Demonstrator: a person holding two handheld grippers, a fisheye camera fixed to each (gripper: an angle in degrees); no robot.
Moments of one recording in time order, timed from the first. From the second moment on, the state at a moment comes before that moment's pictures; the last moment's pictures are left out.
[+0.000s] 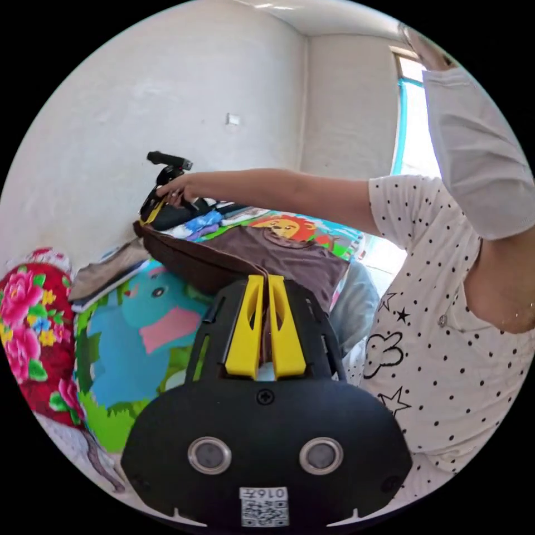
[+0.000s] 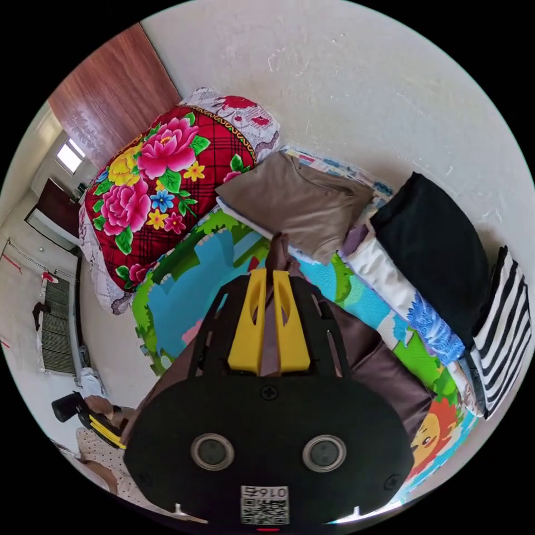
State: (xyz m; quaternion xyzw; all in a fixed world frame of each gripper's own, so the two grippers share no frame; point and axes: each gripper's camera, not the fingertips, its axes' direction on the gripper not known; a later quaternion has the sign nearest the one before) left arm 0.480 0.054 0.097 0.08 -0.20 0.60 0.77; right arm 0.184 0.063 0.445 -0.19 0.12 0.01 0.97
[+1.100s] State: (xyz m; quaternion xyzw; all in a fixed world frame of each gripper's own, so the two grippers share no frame) left arm 0.606 0.058 0.453 -0.01 -0.06 0.60 0.80; right arm 0.363 0.498 0.148 -0.09 0.33 0.21 0.91
